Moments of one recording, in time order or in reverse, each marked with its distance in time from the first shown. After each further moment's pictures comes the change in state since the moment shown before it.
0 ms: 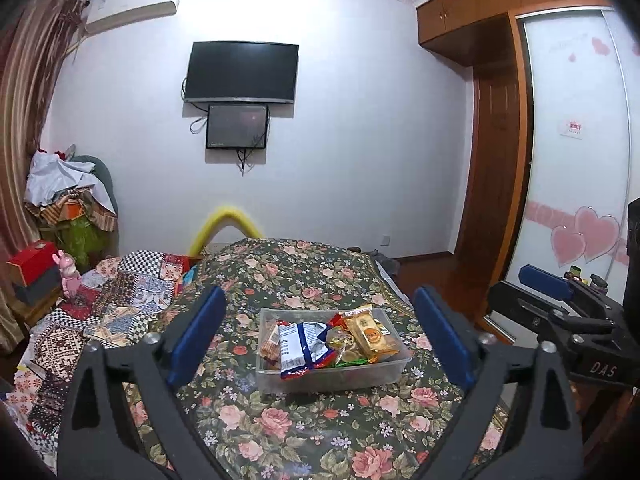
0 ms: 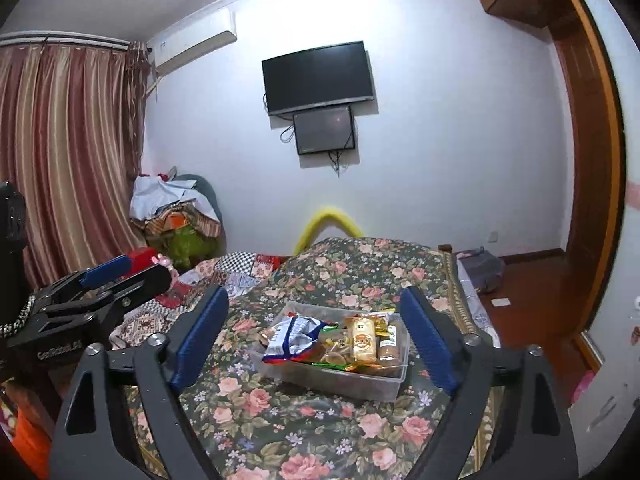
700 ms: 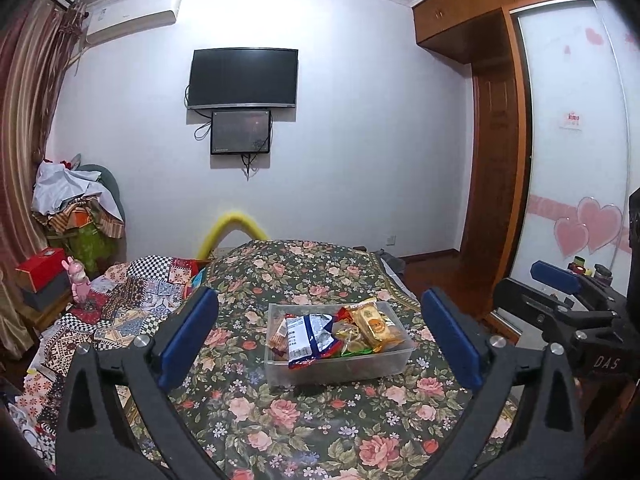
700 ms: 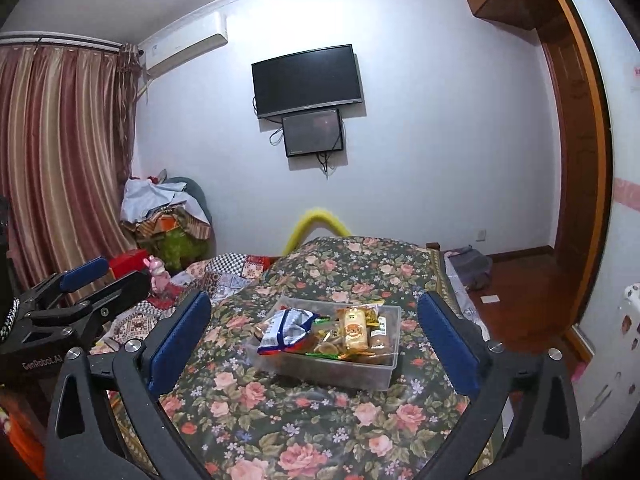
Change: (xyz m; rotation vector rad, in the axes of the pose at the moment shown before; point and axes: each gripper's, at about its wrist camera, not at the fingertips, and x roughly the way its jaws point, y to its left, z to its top) left arm -0.015 -0.006 -0.014 0.034 -0.008 0.028; right arm -0.010 0.001 -0.017 0.014 -0.013 -0.039
